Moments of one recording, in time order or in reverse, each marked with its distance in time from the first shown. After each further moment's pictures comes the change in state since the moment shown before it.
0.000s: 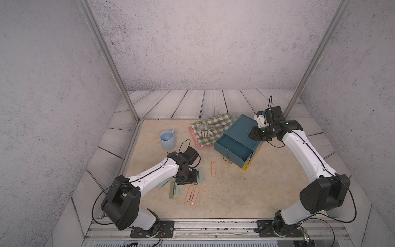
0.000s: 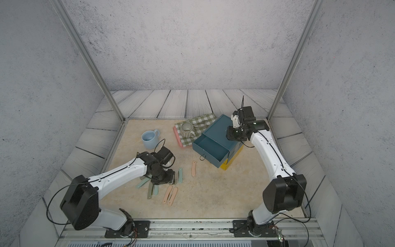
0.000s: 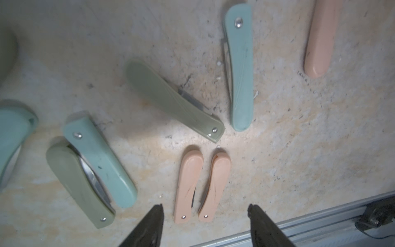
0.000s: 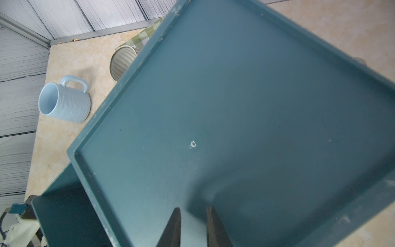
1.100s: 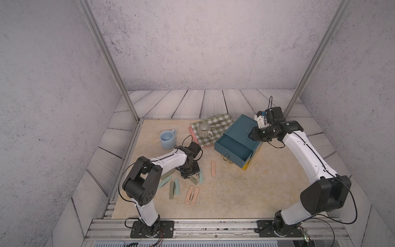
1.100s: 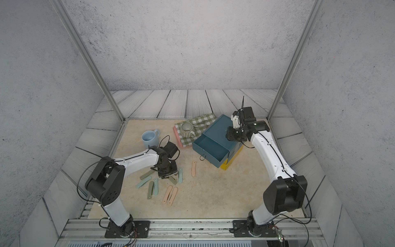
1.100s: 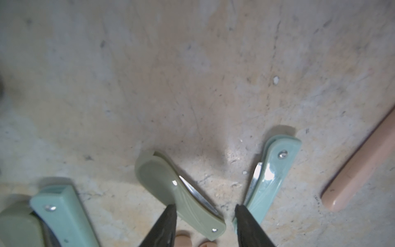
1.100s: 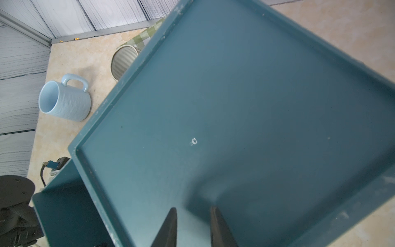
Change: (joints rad) left arm 0.079 0.258 0.089 0.139 -0.038 -0.273; right arm 0.000 -0.013 -0.015 0.008 0.000 -0.009
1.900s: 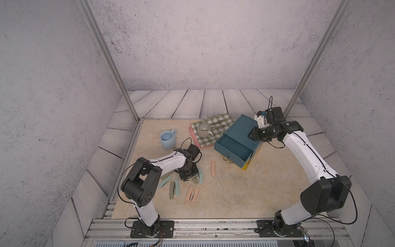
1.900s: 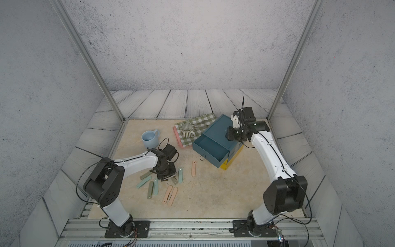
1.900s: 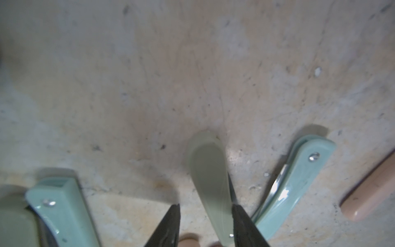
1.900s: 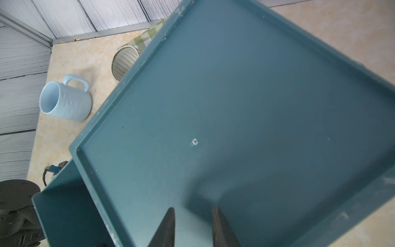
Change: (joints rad) left arm 0.000 -0.017 -0.059 0.029 -0.003 -0.045; right arm 0.000 -0.003 -0.004 0.006 0.000 0.000
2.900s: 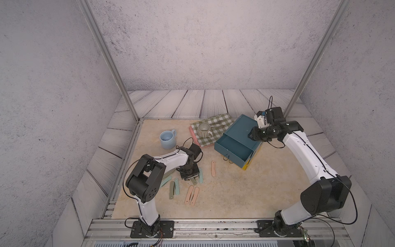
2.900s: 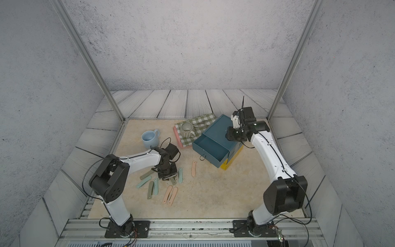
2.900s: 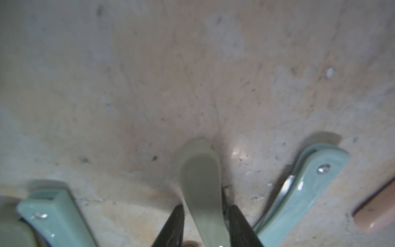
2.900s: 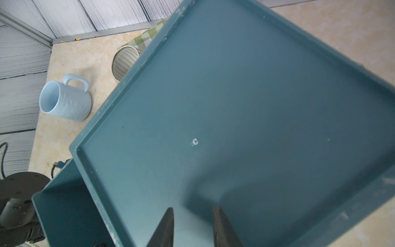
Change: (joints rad) left arm 0.000 0.070 0.055 -0.041 -0.001 0.036; right arm 0.000 -0.002 0.000 0.000 0.000 0.000
